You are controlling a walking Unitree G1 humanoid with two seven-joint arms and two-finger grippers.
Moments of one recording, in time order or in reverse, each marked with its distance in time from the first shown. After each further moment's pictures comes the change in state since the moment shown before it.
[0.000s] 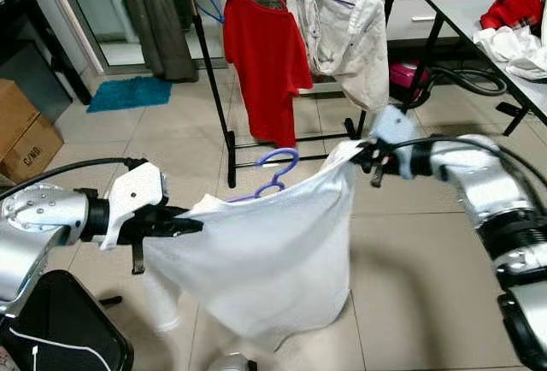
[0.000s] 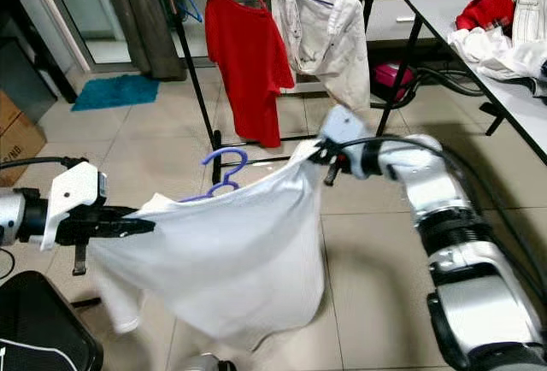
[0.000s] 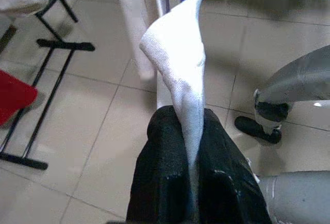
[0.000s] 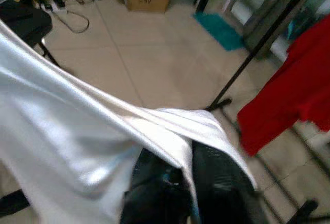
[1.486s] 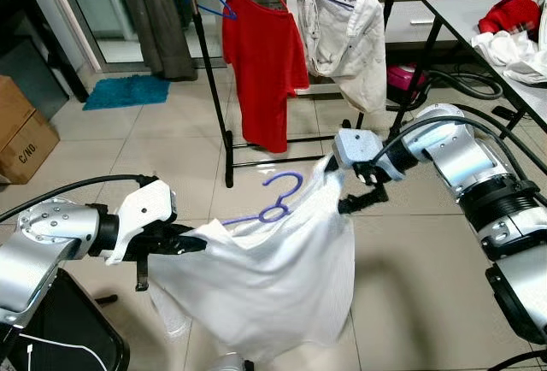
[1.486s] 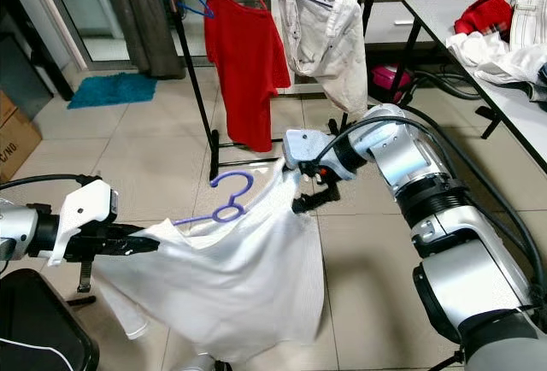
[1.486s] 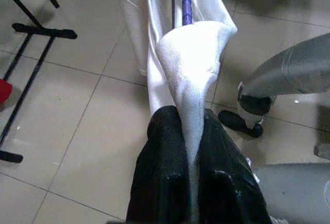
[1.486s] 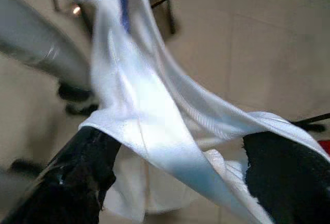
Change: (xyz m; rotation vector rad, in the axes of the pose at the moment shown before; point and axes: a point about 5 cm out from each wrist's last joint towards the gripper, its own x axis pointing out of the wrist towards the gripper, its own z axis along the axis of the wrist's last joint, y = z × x) left arm 0.008 -0.008 -0.013 -0.054 0.039 -0.019; right arm 0.014 0.013 0.046 -0.287 0.108 0.500
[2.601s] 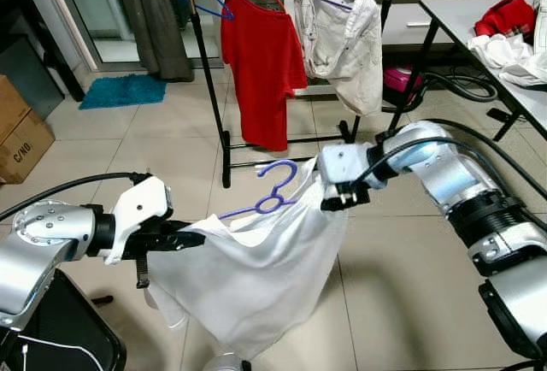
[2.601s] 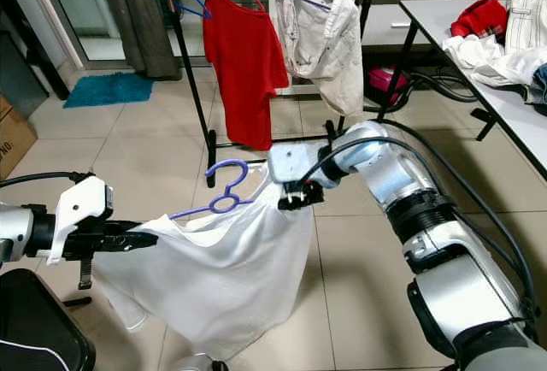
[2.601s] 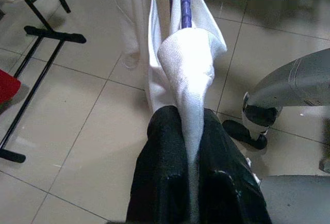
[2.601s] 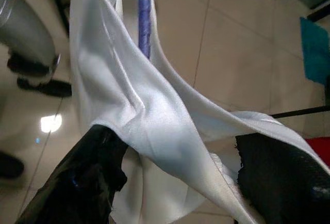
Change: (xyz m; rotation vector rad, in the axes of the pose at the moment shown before) left arm -0.002 0.000 -0.002 -0.030 -0.017 0.032; right arm 0.023 0.008 -0.002 -0.196 0.103 -0.086
